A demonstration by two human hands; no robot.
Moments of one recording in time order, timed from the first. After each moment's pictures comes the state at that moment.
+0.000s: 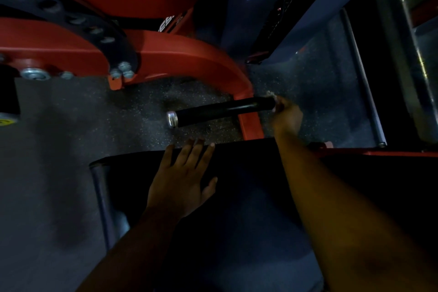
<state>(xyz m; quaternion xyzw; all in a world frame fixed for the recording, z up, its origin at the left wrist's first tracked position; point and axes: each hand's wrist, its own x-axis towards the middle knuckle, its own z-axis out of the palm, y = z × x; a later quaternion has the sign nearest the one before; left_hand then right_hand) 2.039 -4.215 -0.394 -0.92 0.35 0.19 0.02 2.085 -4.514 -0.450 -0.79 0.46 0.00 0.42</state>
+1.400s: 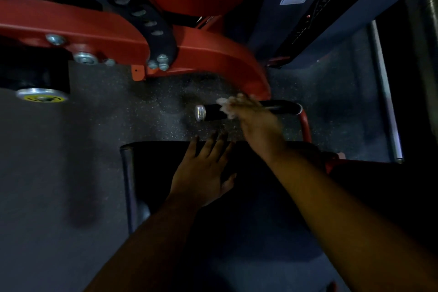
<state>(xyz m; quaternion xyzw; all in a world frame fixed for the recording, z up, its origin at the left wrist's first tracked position) 2.039 -4.212 -0.399 -0.91 0.35 0.21 0.00 2.091 -4.409 -0.409 -0.95 -0.11 -0.05 0.30</state>
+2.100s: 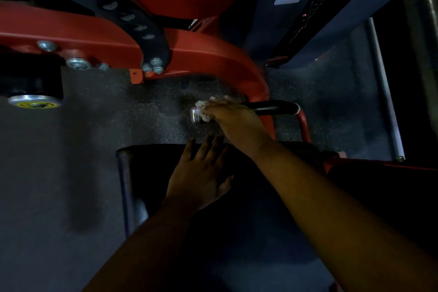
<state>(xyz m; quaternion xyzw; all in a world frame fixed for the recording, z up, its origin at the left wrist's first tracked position) 2.039 -4.212 -0.399 -0.91 0.35 0.23 0.02 2.112 -4.391 -0.410 -0.94 -0.19 0.07 0.27</state>
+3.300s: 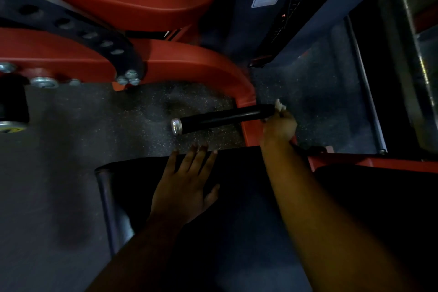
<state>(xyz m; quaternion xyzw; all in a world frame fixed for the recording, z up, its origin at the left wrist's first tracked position) 2.040 -4.213 -0.396 -0.92 0.34 0.20 0.01 2.104 -4.467 -0.433 -0.54 0.60 -0.10 0.59</state>
